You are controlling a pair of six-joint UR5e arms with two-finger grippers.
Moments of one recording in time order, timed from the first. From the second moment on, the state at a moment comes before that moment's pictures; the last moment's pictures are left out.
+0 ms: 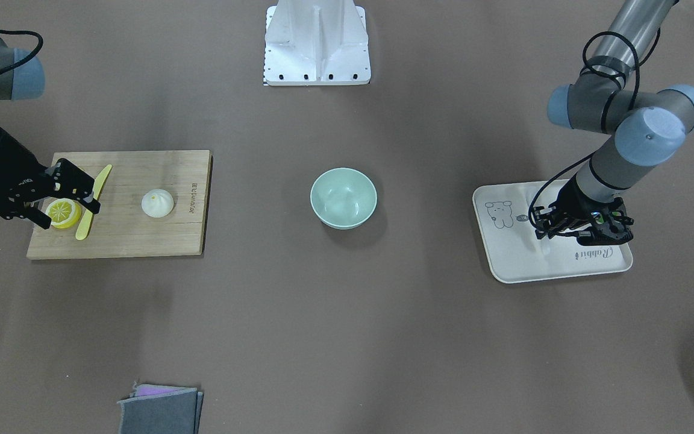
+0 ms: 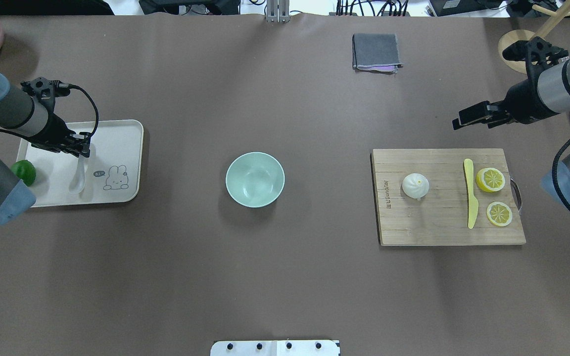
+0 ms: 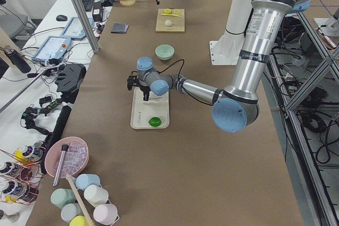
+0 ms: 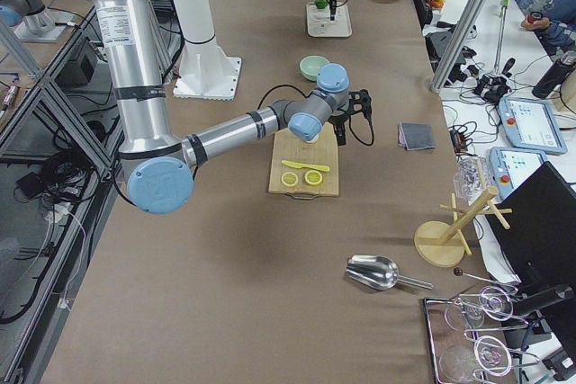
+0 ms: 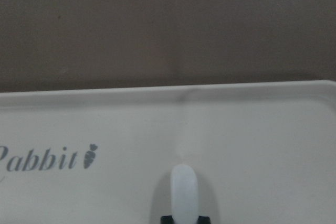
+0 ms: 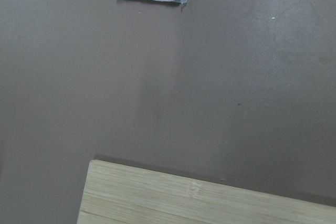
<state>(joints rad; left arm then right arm) -0.91 -1.86 -1.52 -2.05 -2.14 -0.96 1.01 -1.40 1.76 -1.03 2.24 0.85</state>
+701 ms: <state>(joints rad) -0.81 -2.16 -1.48 -2.04 -2.14 -1.30 0.89 -1.36 1.75 -1.06 2.13 0.90</state>
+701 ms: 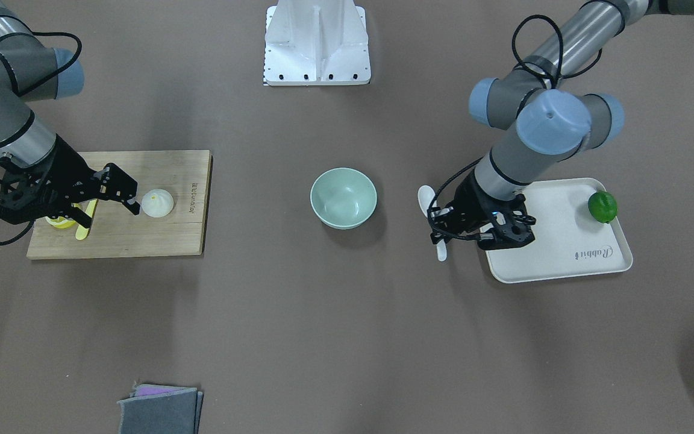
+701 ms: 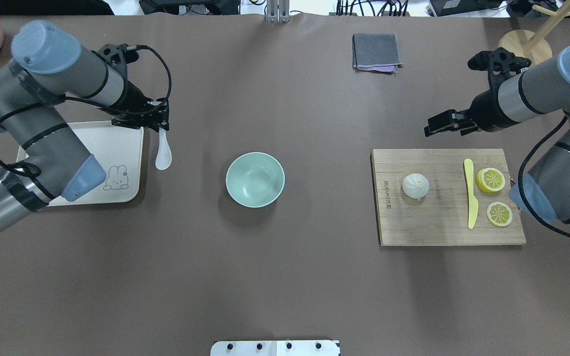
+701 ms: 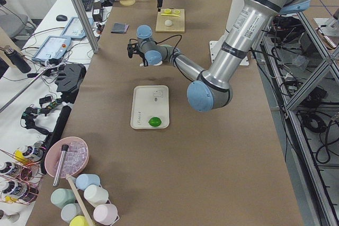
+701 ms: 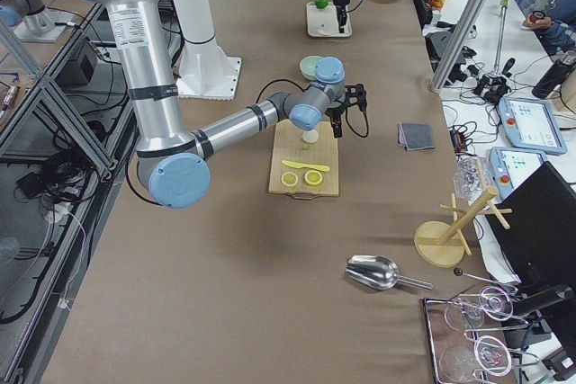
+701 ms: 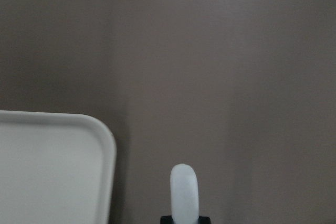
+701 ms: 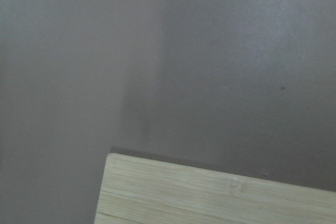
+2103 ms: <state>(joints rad) -0.66 -2.31 -1.42 -2.05 -2.01 -1.40 0.75 -1.39 1.74 -1.08 2.07 0.89</state>
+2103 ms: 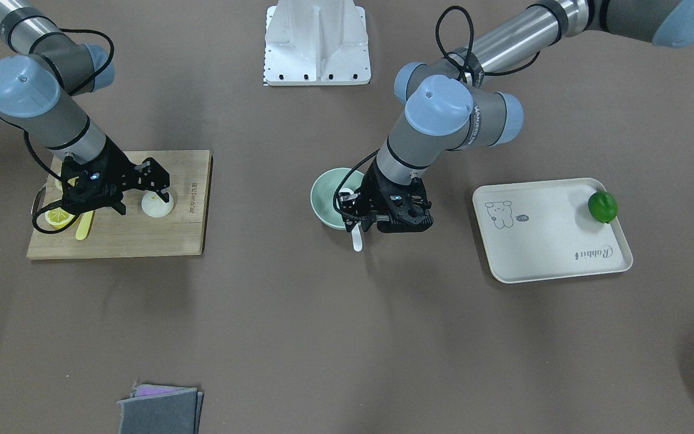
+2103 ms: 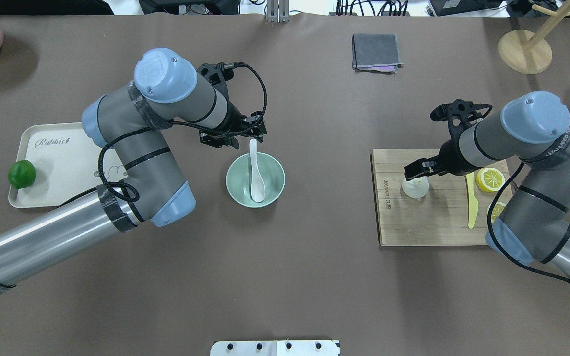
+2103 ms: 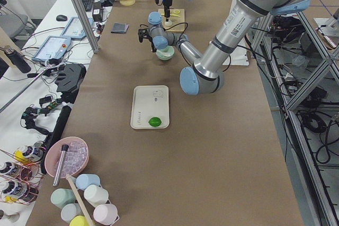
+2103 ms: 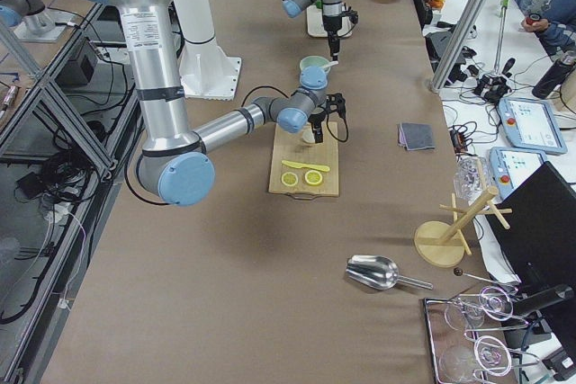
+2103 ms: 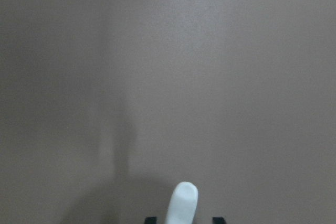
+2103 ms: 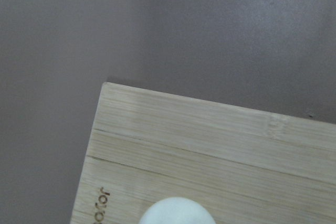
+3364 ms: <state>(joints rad) -0.80 -2.20 -1.56 -2.04 -2.12 -1.37 0.72 -1.27 1.75 -1.12 2.07 0.93</state>
